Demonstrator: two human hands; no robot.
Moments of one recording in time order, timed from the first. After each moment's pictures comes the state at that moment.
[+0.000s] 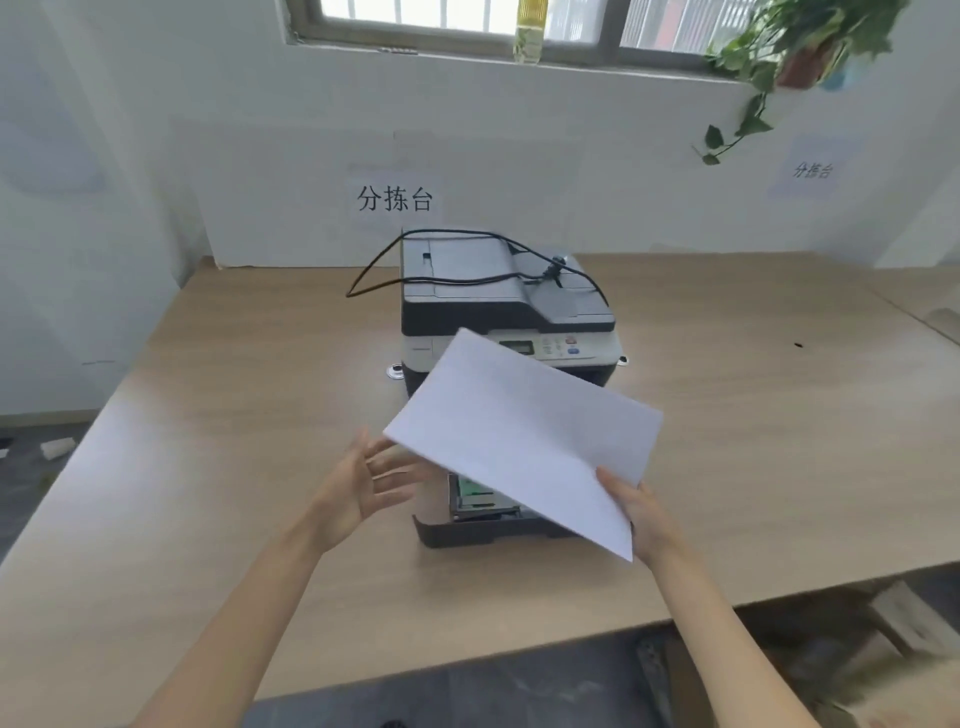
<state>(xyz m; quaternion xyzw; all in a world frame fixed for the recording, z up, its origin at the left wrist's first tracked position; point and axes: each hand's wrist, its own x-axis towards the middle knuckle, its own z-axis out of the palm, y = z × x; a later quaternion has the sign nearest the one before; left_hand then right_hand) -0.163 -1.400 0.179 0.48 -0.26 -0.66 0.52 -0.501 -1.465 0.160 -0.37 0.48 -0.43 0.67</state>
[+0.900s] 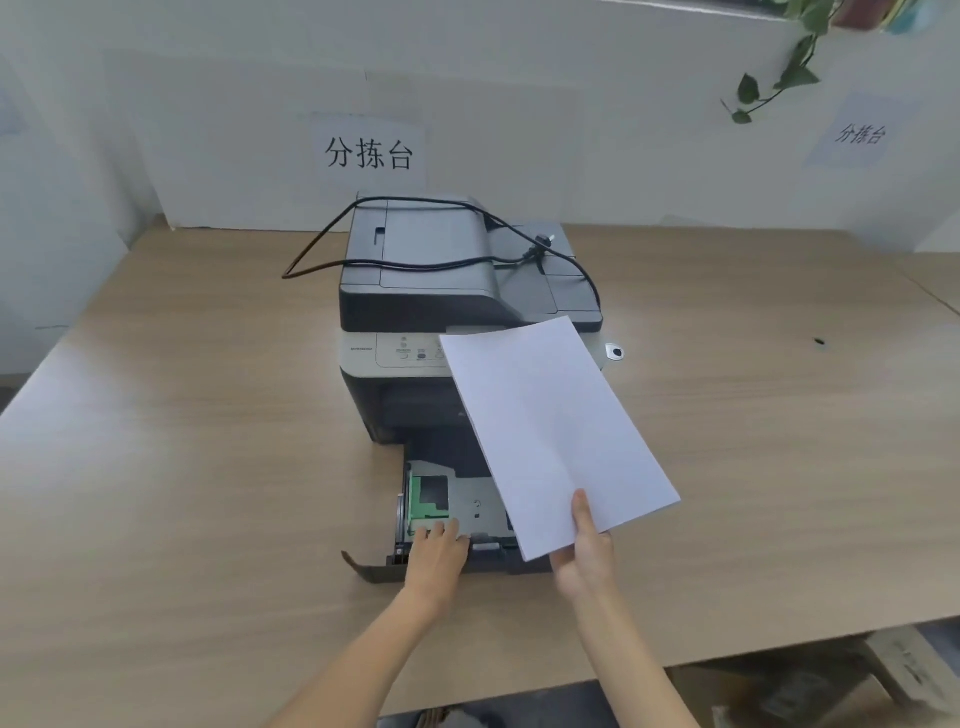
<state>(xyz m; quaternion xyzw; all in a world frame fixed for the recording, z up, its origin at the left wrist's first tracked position) -0.332 -1.490 0.015 0.68 -0.71 -0.10 -0.13 -0.491 -1.522 0.107 -0.07 0.48 -0.57 0.66</state>
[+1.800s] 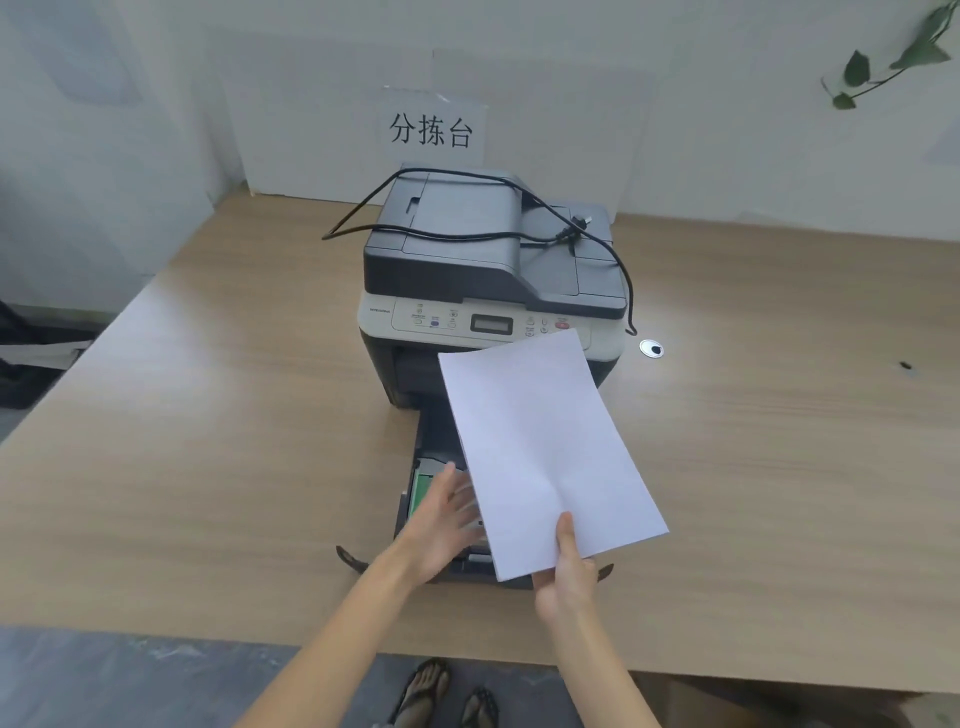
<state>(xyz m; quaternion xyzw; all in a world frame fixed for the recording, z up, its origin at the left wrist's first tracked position) -0.371 -1.472 0.099 0.50 -0.14 -0.69 0.51 -0.524 -1.493 0.091 -0.06 0.53 -0.48 0.69</state>
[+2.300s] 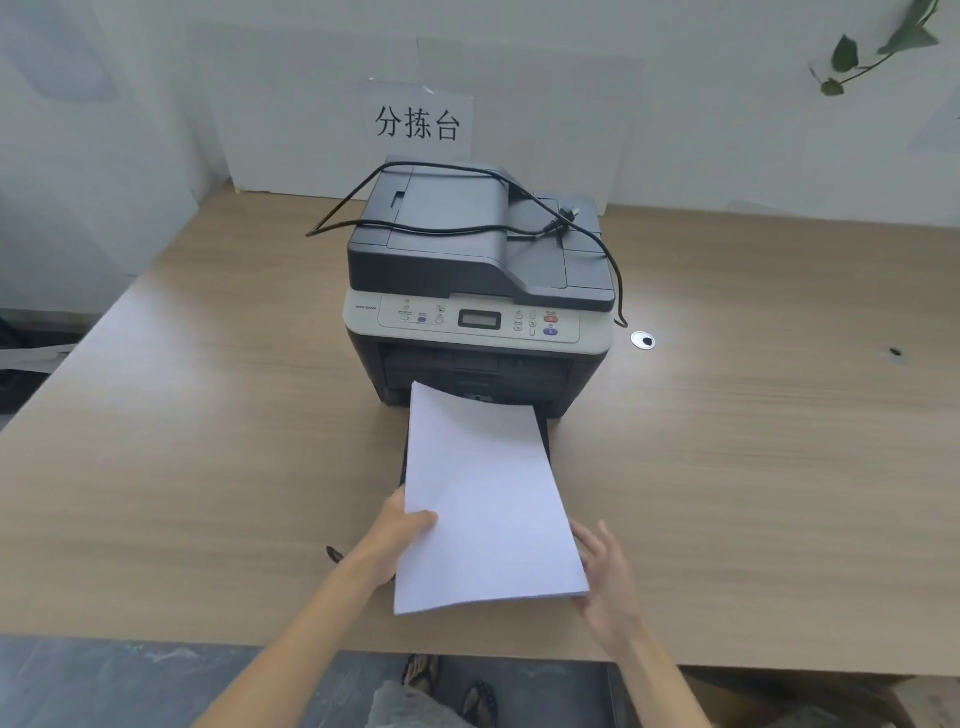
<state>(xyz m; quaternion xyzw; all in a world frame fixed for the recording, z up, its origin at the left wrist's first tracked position) -0.344 -1.461 0.084 0.67 -0.20 -0.58 0.42 -0.594 -1.506 0.081 -0.24 0.52 -0.32 0.76</state>
